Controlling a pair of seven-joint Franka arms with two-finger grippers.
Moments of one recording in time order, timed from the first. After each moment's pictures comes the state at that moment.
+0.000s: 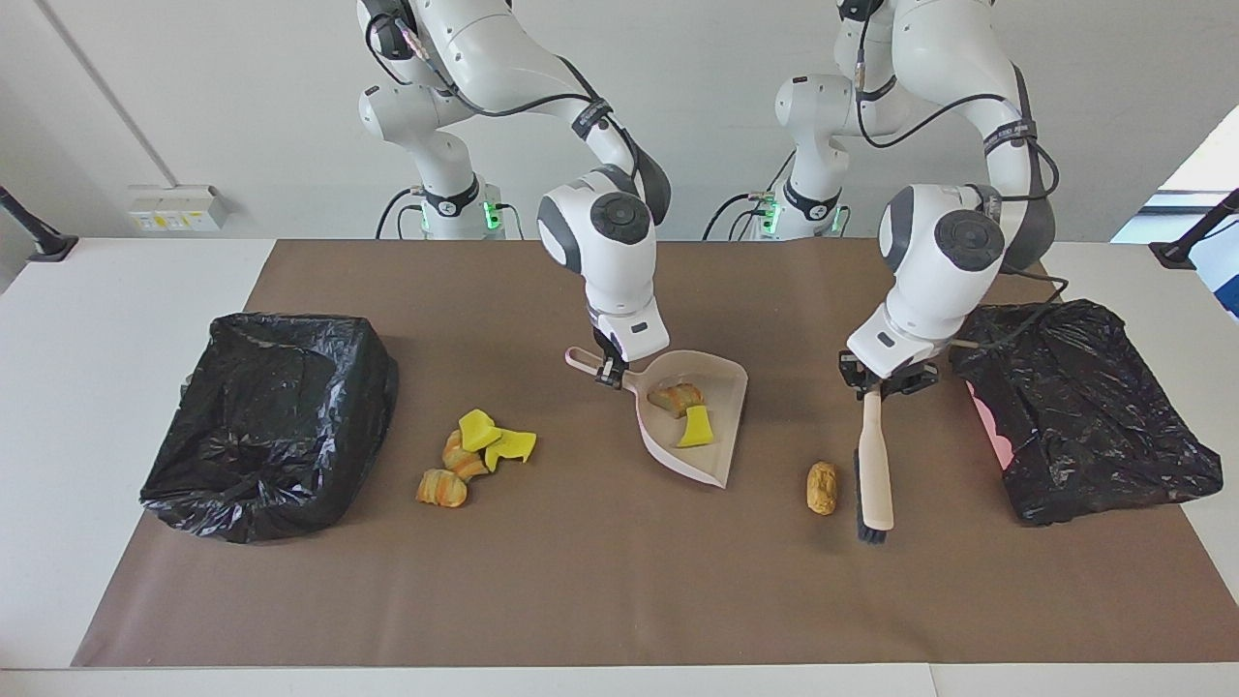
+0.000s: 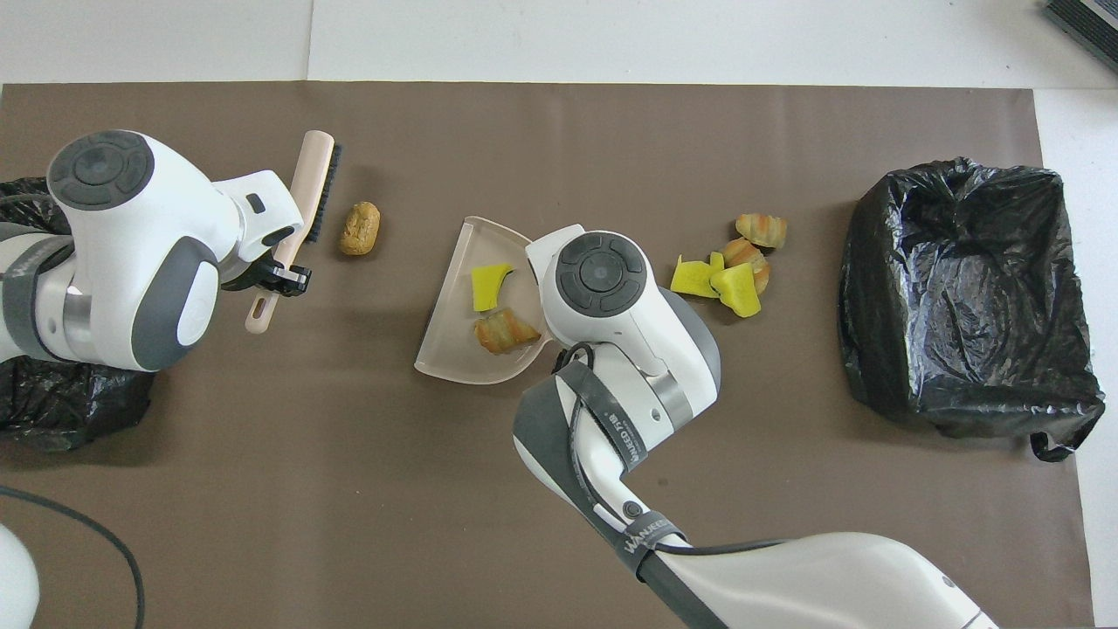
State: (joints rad) left arm -0.15 0.28 -0.04 -1.81 0.11 2.05 0.09; right arm 0.53 0.44 0.05 -1.65 -0.02 2.09 -0.60
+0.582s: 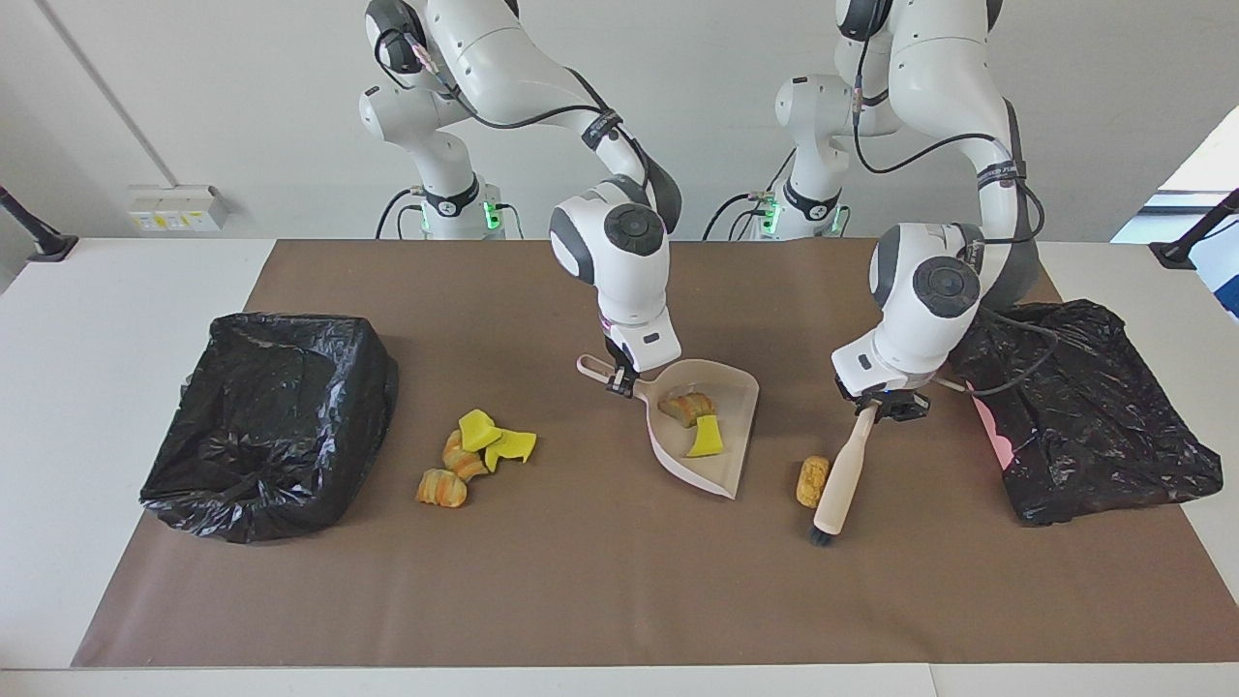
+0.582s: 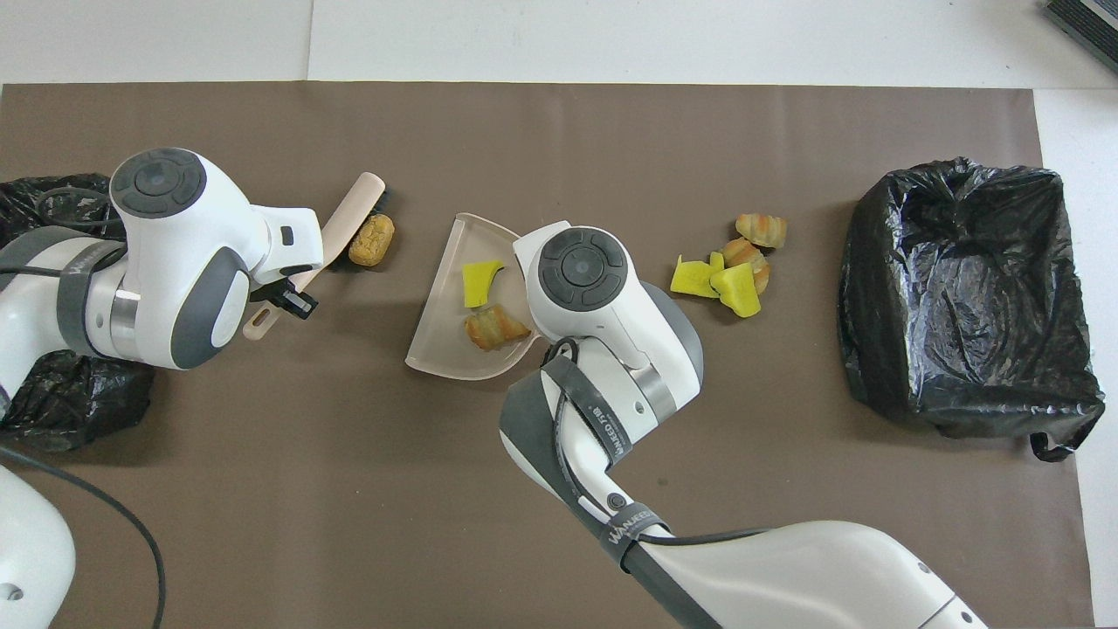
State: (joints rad) left arm -0.15 0.29 -0.06 -1.88 0.13 2.06 0.40; right arm 0.54 0.47 0.05 -1.62 -0.02 2.08 -0.59
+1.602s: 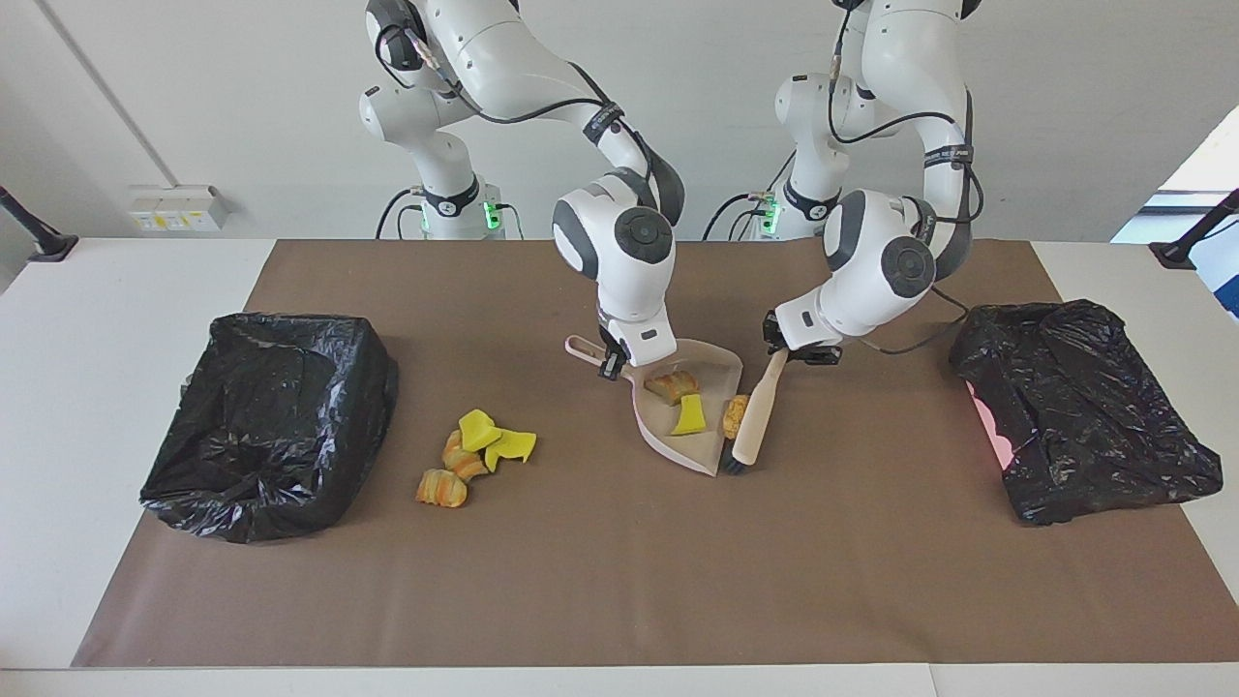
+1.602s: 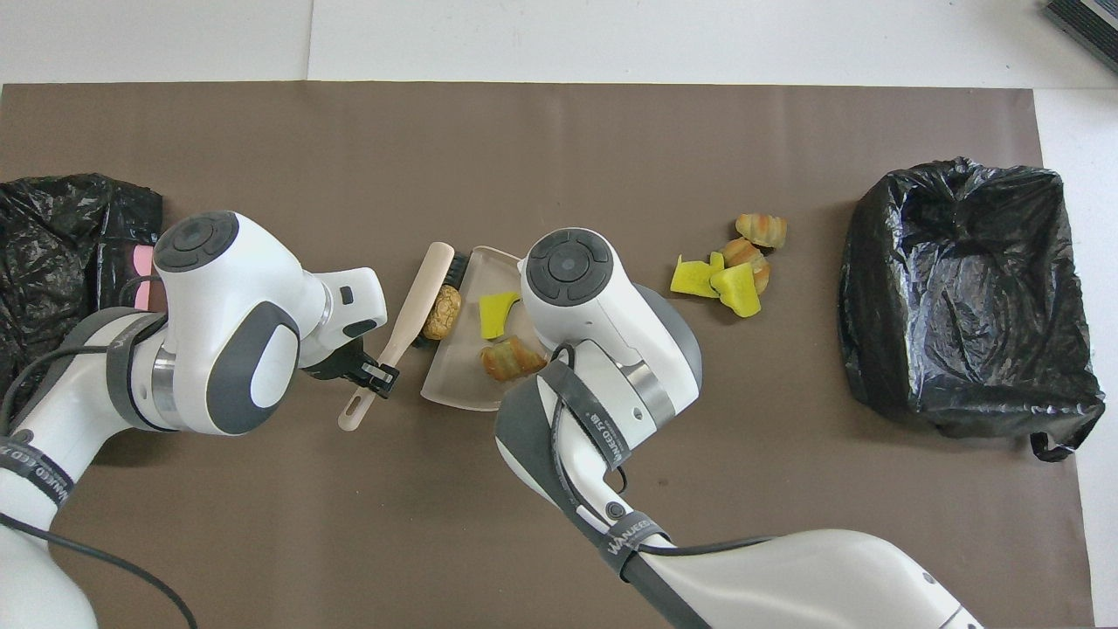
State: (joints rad) left arm -0.25 0.15 -0.08 -2.03 -0.25 1.93 0.26; right arm 0.55 0.45 0.05 -1.62 -0.02 1.92 -0.59
